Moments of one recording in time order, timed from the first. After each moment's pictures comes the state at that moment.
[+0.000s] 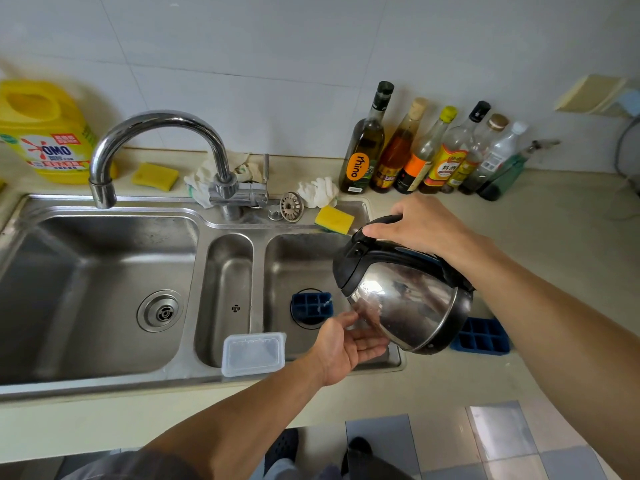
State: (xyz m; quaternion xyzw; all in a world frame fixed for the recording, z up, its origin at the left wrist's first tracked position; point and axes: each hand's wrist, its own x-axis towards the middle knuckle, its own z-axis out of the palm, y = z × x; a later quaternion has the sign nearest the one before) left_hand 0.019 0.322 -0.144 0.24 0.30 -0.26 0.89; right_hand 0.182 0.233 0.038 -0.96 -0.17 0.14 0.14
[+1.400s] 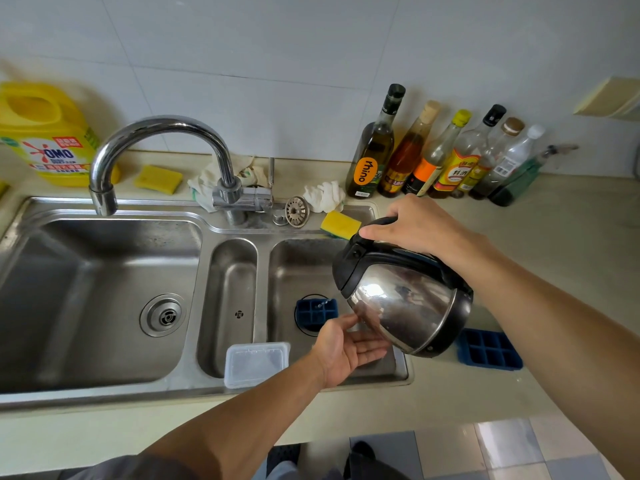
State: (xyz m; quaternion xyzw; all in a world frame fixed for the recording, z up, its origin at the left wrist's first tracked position) left_hand 0.036 0.337 -0.154 0.22 0.30 -0.26 0.89; right_hand 0.204 0.257 0.031 -0.96 -0.19 0.16 0.12
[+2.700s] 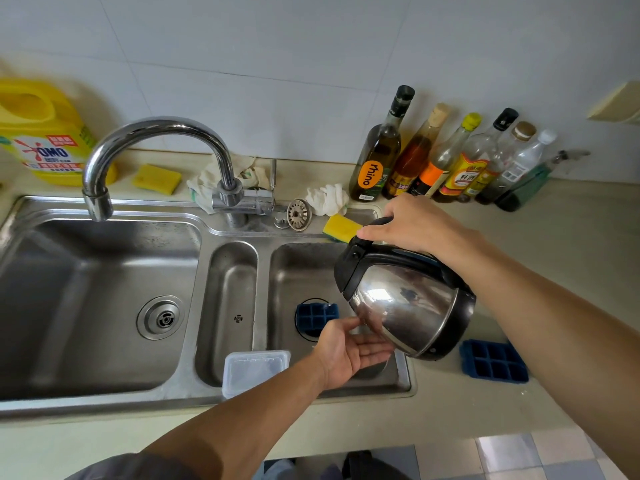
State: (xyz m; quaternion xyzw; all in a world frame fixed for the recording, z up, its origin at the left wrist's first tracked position) left_hand 0.051 0.344 -0.158 0.21 0.30 -0.29 0.89; right_hand 0.226 0.275 0.026 -0.96 -0.20 0.18 0.08
